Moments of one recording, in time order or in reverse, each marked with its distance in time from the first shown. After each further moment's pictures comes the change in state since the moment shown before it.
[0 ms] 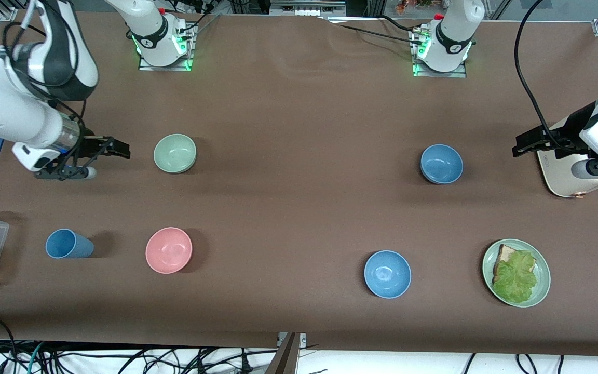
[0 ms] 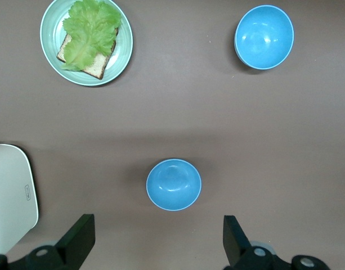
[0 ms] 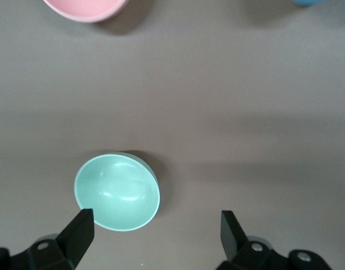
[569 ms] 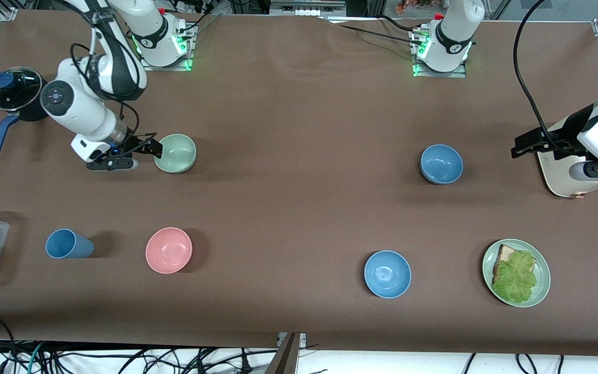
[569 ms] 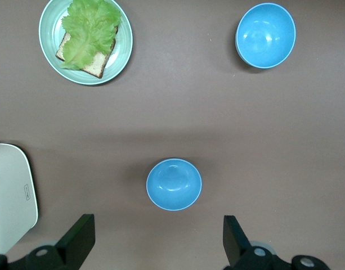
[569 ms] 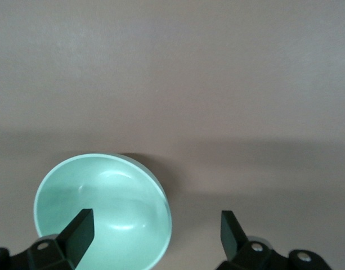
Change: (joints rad) left arm 0.000 0.008 0.000 0.000 0.000 0.000 0.000; right arm 0.047 0.020 0.033 -0.334 0.001 0.457 0.033
